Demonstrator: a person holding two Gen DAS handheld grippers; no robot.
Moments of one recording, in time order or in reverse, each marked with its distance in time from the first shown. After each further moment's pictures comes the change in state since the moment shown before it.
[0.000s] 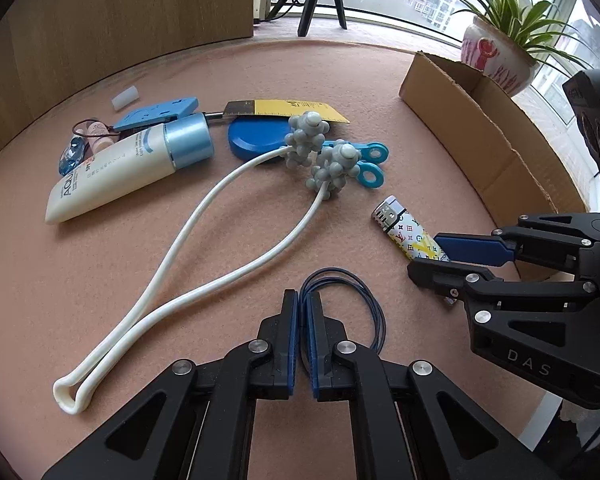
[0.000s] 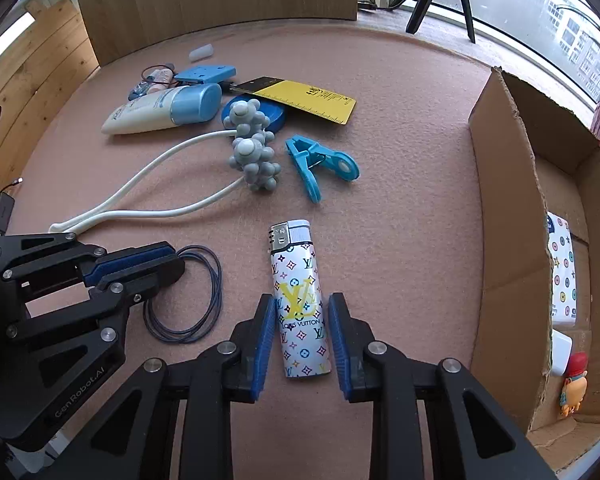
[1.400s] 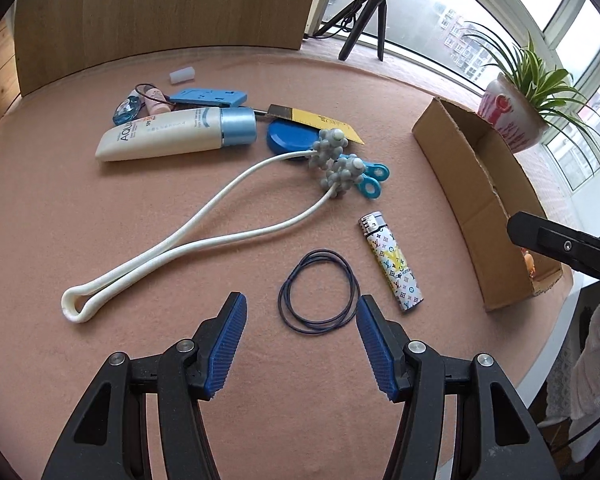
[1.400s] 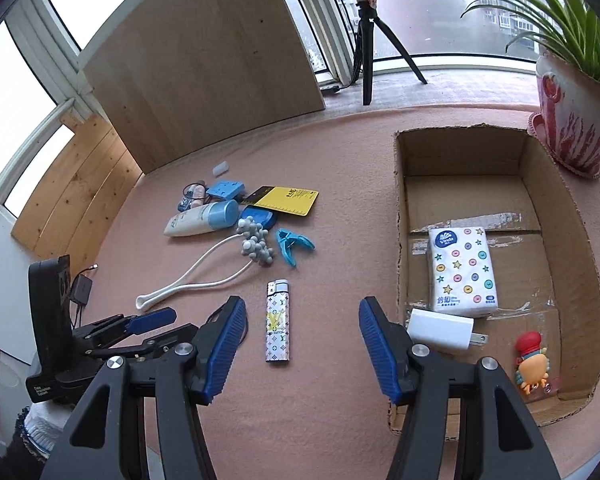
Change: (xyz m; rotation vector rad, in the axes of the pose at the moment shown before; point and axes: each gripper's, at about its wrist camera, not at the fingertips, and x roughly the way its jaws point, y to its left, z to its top) left arm -0.040 0.012 -0.024 -0.220 -0.043 -0.027; right arm -0.086 -0.061 -0.011 0.176 -0.200 0.252
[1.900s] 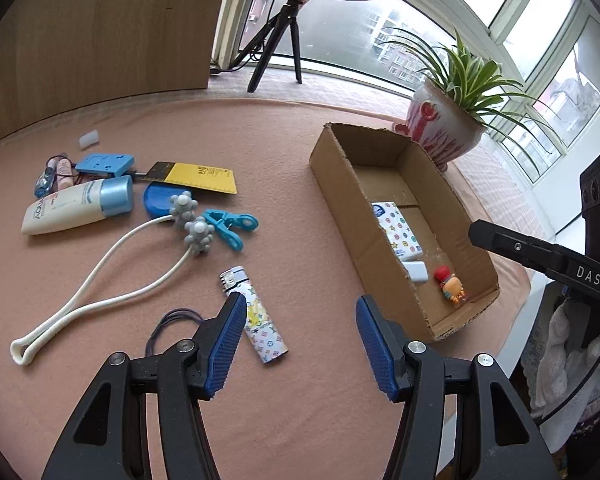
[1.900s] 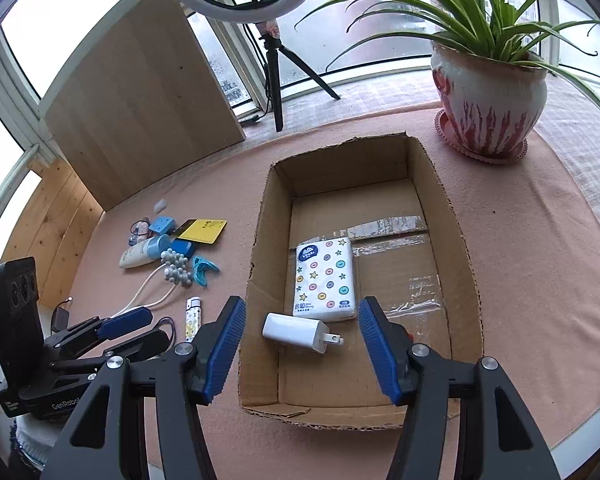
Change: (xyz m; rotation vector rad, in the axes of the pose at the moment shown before) left arm -0.017 -0.090 0.028 0.074 -0.076 -0.113; right arm -0.068 -0.089 0.002 0.095 -0.123 -0.084
